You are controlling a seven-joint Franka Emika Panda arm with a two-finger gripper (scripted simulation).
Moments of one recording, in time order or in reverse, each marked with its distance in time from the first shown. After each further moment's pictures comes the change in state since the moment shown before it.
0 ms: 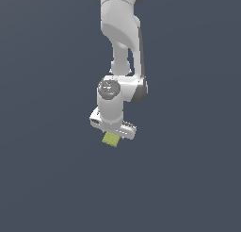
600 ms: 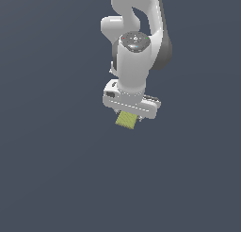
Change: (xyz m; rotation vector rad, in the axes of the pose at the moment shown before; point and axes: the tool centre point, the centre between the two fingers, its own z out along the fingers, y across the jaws) arm -0.041 -0.057 -0.125 0.000 0.002 -0.001
